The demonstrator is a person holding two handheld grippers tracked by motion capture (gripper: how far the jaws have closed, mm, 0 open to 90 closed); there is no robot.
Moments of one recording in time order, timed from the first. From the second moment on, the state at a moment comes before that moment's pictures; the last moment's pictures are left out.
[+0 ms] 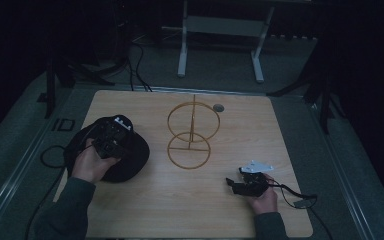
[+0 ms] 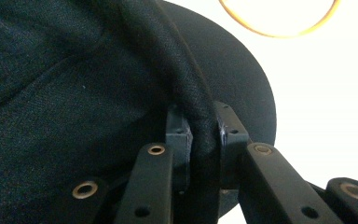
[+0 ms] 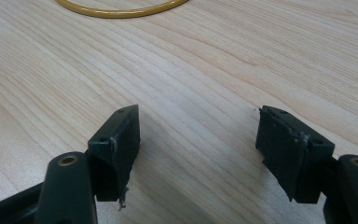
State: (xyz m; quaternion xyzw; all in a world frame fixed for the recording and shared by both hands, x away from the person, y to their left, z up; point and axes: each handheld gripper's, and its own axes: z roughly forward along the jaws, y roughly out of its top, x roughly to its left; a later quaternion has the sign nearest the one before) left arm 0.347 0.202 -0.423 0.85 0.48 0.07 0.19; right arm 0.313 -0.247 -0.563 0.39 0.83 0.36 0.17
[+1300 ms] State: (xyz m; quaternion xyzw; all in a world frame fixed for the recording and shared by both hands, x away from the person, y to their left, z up) left arm 0.406 0.198 -0.368 0.86 0.48 0.09 0.18; right arm 0.313 -0.246 -0.564 0.39 0.83 0.36 0.17
